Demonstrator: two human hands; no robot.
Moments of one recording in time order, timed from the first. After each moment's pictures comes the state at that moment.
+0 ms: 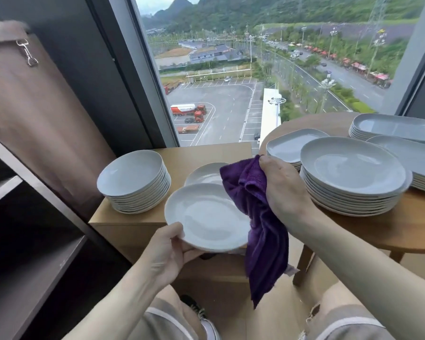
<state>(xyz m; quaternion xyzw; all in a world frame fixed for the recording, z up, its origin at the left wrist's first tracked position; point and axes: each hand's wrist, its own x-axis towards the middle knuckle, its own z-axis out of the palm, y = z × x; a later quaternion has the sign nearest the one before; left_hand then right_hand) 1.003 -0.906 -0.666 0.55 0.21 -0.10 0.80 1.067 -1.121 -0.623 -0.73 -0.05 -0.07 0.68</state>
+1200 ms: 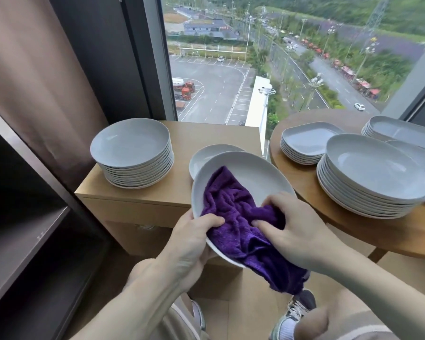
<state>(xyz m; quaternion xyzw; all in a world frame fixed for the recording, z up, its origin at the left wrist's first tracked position) 0.999 -0.905 -0.674 0.54 0.18 -0.13 0.81 1.025 -1.106 -0.660 -0.93 -0.15 0.01 0.34</state>
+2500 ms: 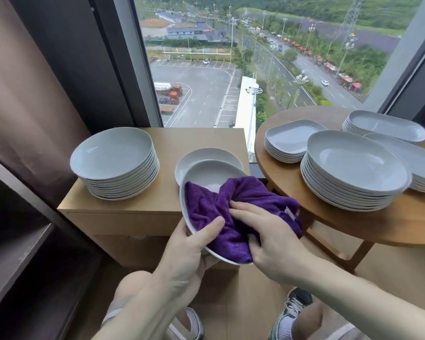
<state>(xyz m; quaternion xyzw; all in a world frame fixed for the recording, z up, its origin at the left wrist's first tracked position) 0.993 -0.923 -0.671 0.51 0.15 -0.13 0.83 1.024 -1.104 -0.698 -0.91 -0.22 -0.01 0.36</state>
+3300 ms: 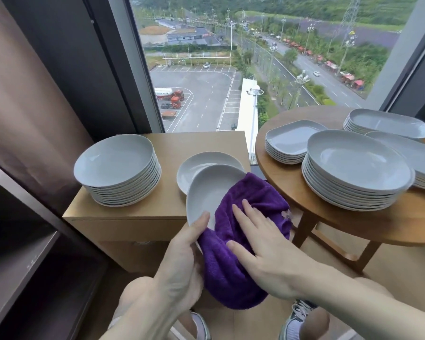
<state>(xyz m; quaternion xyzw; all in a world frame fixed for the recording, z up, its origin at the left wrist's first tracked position) 0.992 -0.920 -0.672 0.44 0.17 -0.17 0.86 1.009 -1.094 -0.681 -0.93 -0.16 0.17 0.28</state>
